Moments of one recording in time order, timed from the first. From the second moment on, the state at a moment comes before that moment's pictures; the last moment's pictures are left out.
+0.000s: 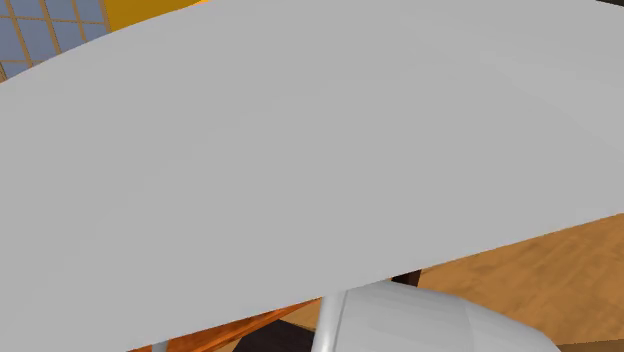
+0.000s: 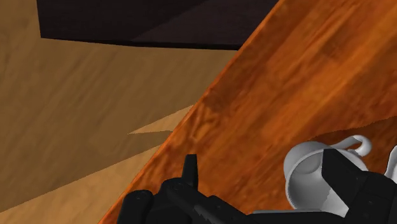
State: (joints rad) arm 0.07 -0.57 0.29 -2.44 0.14 1.84 0.17
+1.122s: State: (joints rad) arm 0.09 0.09 0.55 -2.17 -0.16 2.18 0.60
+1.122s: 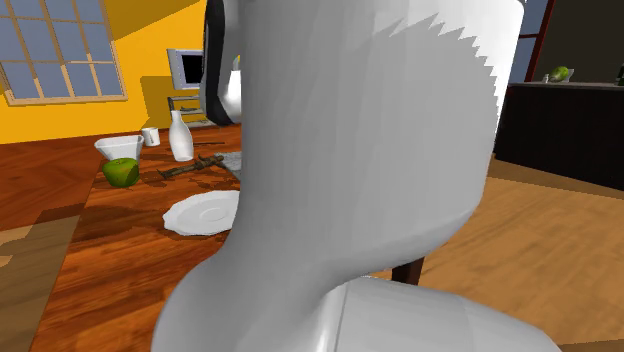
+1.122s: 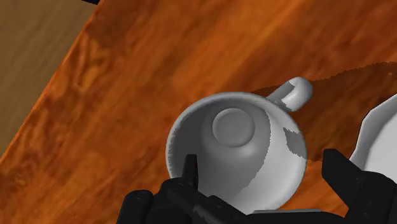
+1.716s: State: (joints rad) arm 0.15 0.28 0.53 -2.10 -0.30 2.25 0.72
